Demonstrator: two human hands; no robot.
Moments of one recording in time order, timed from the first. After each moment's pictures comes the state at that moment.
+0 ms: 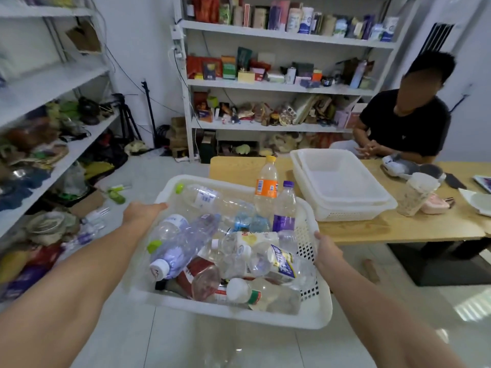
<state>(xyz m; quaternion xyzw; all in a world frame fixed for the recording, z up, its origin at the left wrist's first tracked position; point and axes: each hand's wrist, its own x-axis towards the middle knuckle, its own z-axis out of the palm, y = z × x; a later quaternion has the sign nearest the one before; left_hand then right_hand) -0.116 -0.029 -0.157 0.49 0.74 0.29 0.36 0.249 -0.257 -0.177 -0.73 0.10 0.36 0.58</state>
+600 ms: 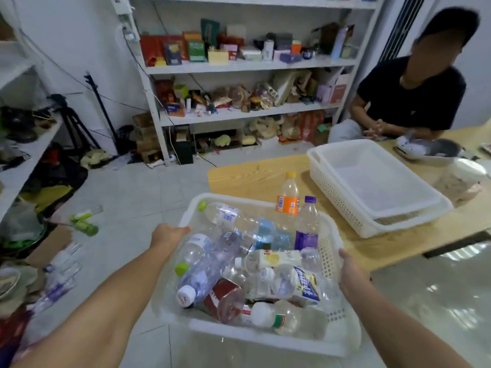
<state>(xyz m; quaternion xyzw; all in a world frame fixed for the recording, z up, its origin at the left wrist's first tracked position) -0.059 0.218 -0.238 0.59 0.67 0.15 0.42 0.247 -0.086 -0.267 -0.74 0.26 0.25 0.57</state>
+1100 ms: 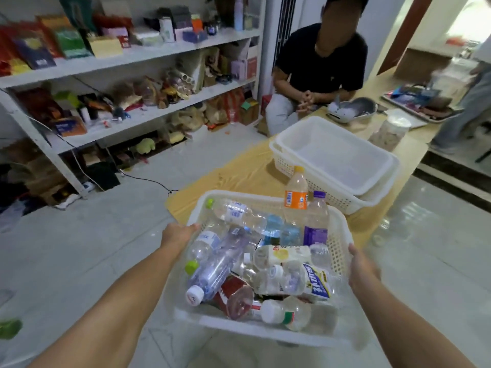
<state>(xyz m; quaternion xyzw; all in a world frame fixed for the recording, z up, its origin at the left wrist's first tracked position) 0.079 0.369 -0.250 0.72 0.51 0.02 0.46 0.208 -0.030 -0.250 -0.69 0.46 0.08 0.55</state>
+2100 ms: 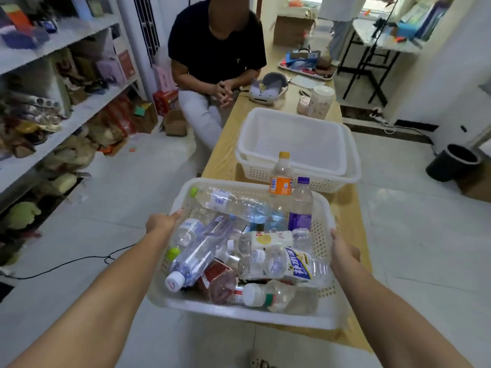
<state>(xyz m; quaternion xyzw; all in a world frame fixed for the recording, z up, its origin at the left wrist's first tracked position) 0.323 0.543 -0.244 0.80 0.35 -0.09 0.47 0.216 0.154 -0.254 -0.56 0.61 -0.08 0.55</state>
